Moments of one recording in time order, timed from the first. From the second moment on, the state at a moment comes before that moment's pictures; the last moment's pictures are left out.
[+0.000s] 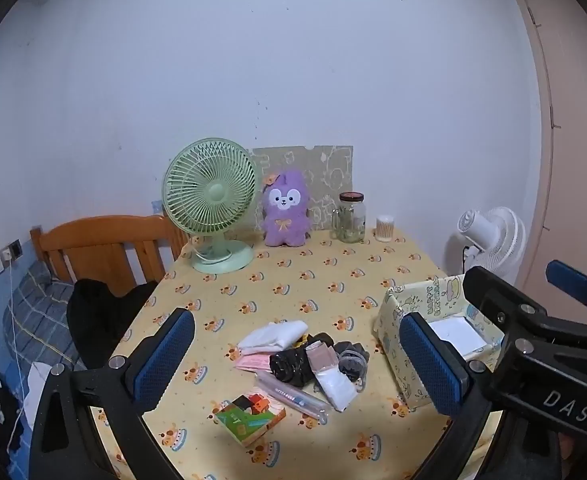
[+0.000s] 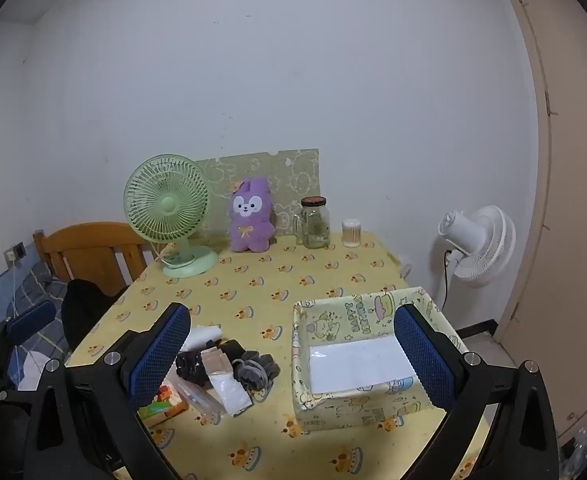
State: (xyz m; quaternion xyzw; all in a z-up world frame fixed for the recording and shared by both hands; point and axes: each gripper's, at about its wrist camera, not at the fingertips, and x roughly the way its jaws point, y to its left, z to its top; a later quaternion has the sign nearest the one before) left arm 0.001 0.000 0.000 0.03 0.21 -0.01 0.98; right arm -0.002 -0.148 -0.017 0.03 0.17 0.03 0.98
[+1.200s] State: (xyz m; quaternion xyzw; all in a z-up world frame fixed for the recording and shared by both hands) left arm 0.000 0.006 -0.007 0.01 0.21 -0.02 0.98; right arm -0.004 -0.137 -0.022 0.03 0.19 0.04 0.98
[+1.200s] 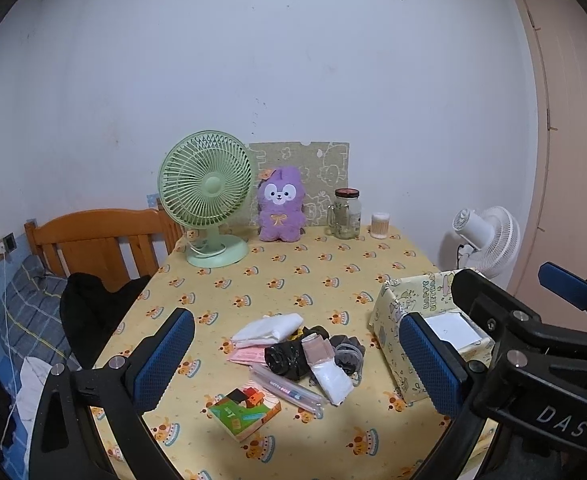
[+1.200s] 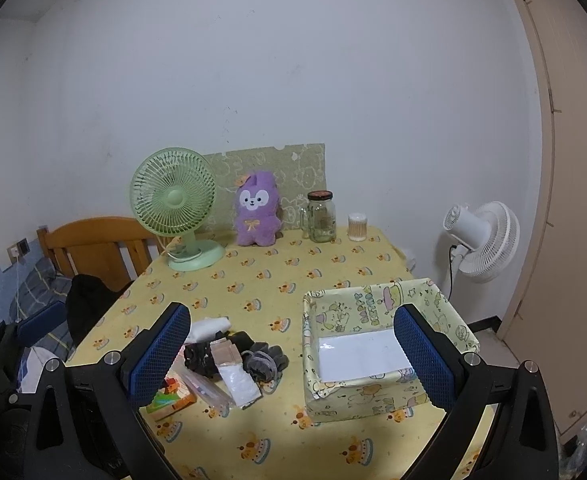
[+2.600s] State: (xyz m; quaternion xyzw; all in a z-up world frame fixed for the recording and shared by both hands) left arm 0.010 0.013 -0.008 0.00 0.22 -0.04 0.98; right arm 0.000 -0.128 -0.018 0.01 0.19 0.03 0.98
